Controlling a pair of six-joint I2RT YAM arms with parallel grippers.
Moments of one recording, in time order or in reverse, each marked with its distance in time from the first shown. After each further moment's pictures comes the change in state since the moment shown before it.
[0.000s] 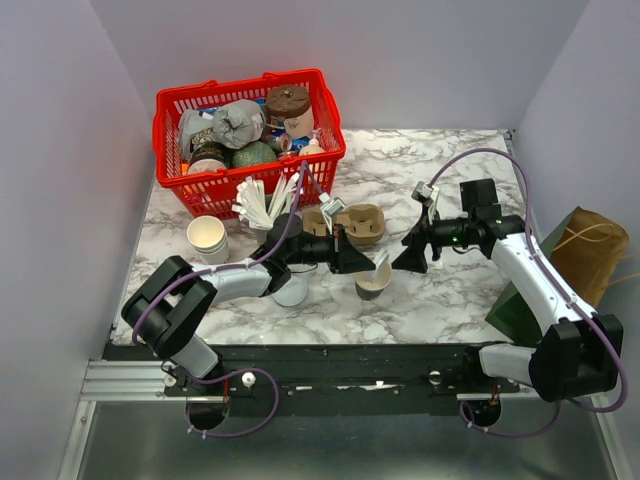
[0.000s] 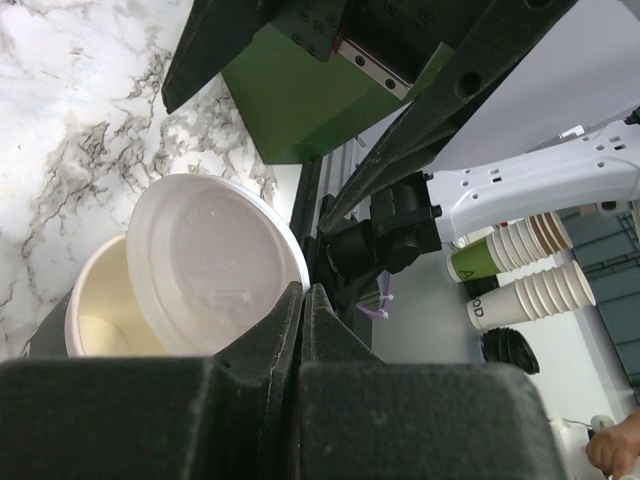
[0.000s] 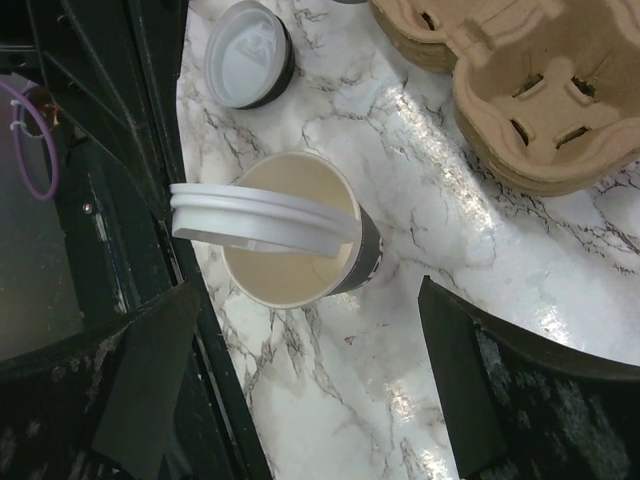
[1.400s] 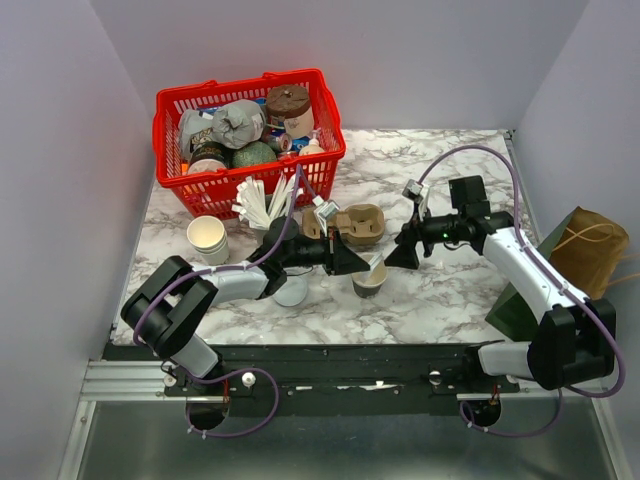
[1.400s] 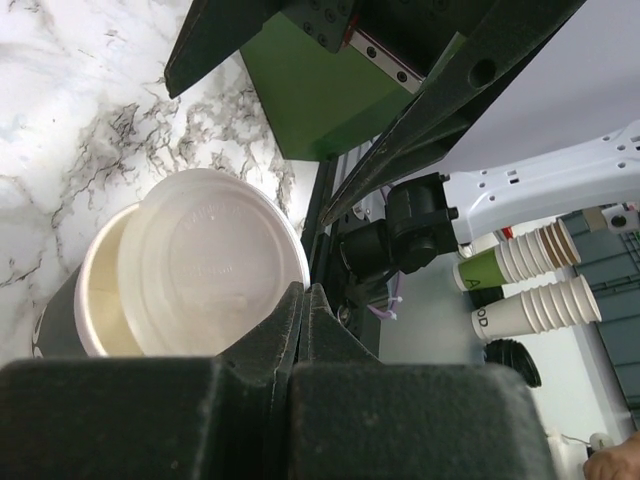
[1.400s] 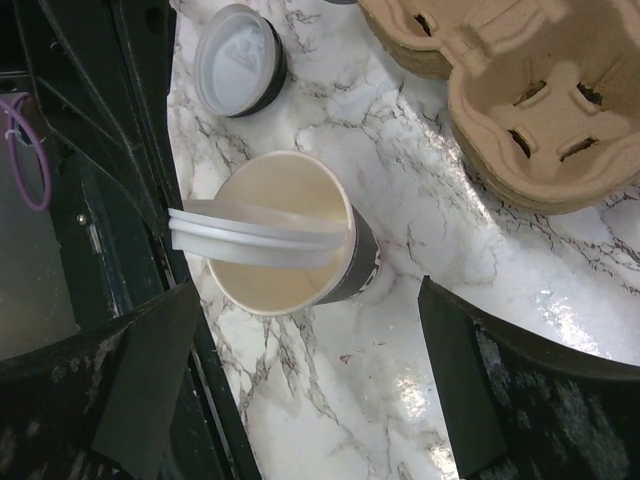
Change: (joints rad) left arm 0.023 0.000 -0.052 0.021 -0.021 -0.014; right arm 0.054 0.071 0.006 0.083 0.033 0.064
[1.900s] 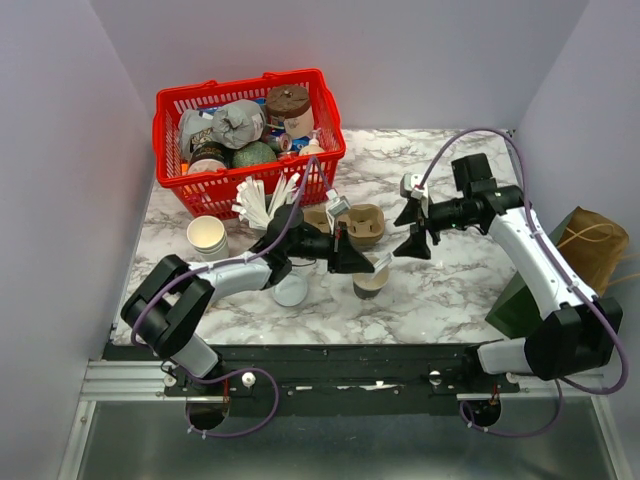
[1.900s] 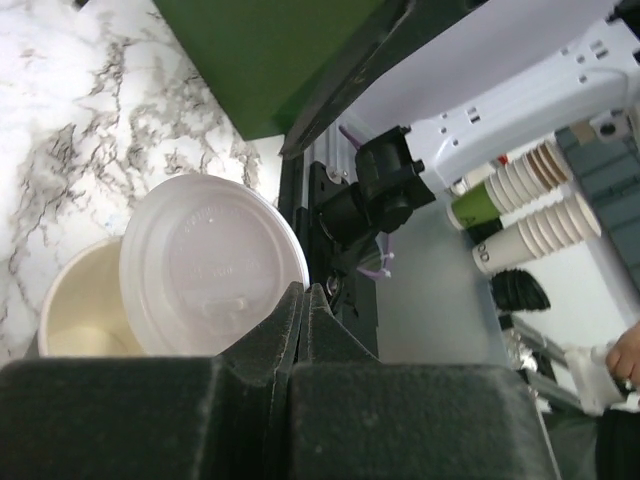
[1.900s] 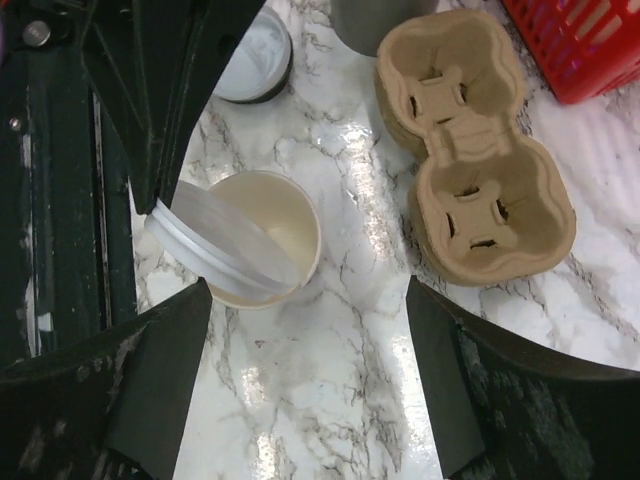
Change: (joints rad) left arm 0.001 0.000 0.086 -0.058 0.170 0.111; right arm 0.008 0.035 0.250 -0.303 -0.039 -0.504
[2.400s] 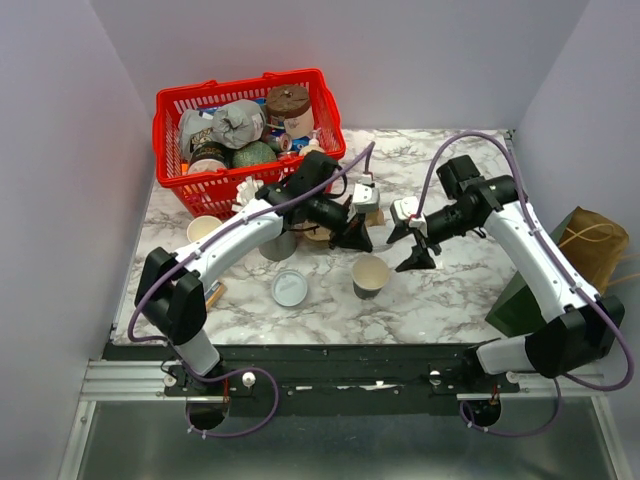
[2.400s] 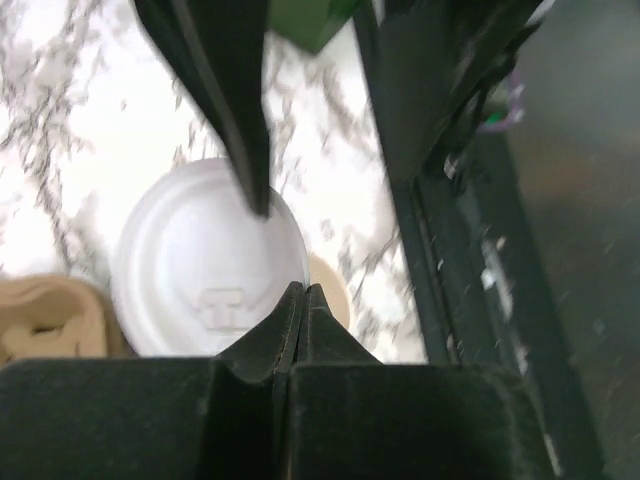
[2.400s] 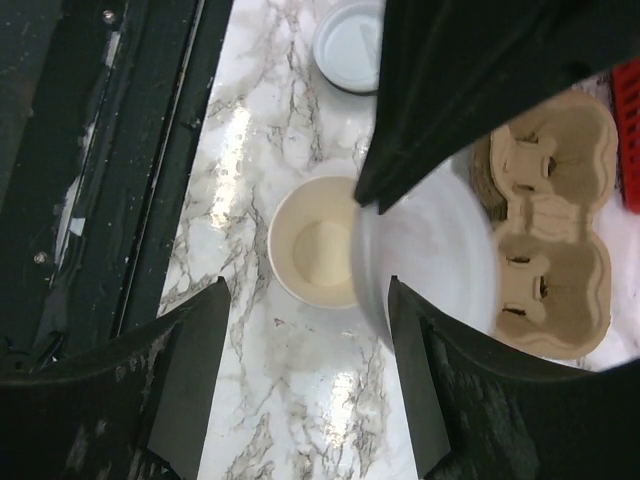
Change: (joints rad) left arm 0.009 0.085 0.684 -1.244 0.105 1.111; right arm 0.102 0.051 0.163 -0.421 -0.005 -0.486
